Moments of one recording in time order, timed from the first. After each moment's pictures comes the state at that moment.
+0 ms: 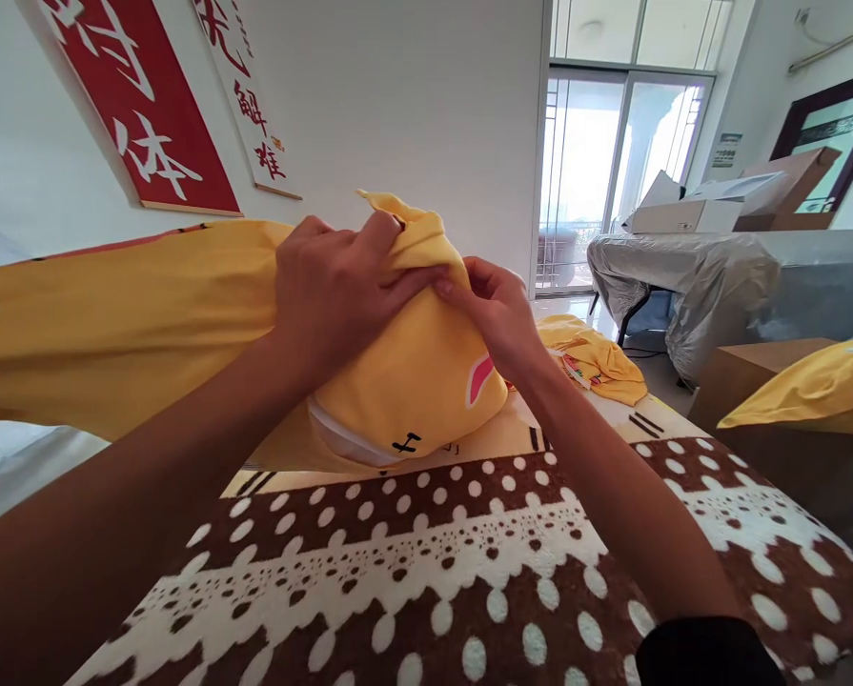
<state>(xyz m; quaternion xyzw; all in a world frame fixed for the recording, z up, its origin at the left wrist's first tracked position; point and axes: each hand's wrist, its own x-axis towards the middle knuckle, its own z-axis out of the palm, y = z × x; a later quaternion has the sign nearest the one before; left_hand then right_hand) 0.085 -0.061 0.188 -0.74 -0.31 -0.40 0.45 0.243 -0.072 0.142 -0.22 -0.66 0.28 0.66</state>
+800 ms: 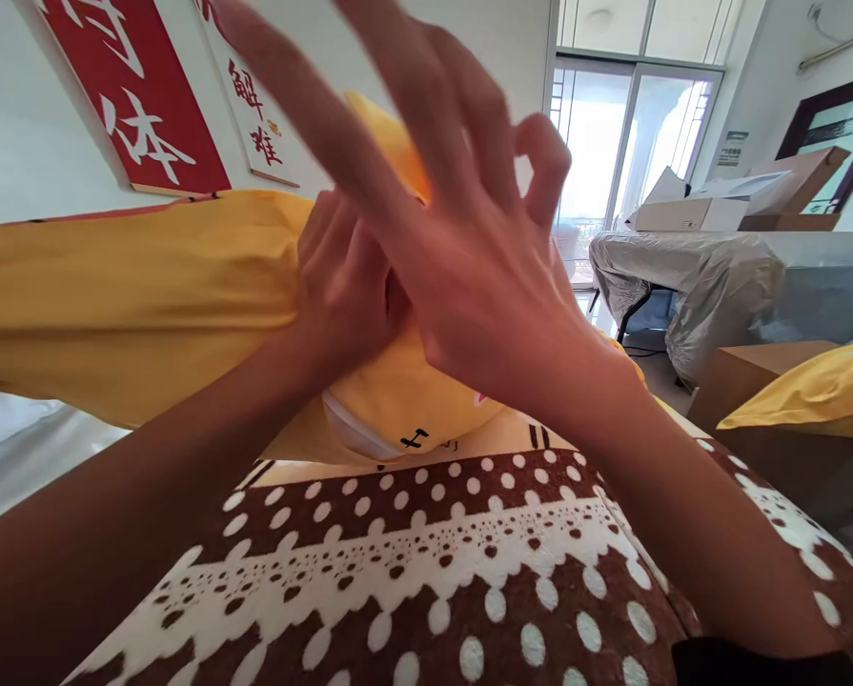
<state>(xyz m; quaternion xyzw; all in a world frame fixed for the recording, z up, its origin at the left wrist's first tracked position) 0.092 -0.050 0.179 -0.71 -0.07 -0.52 0.47 0.221 -0.155 0.189 -0.40 -0.69 -0.46 0.39</state>
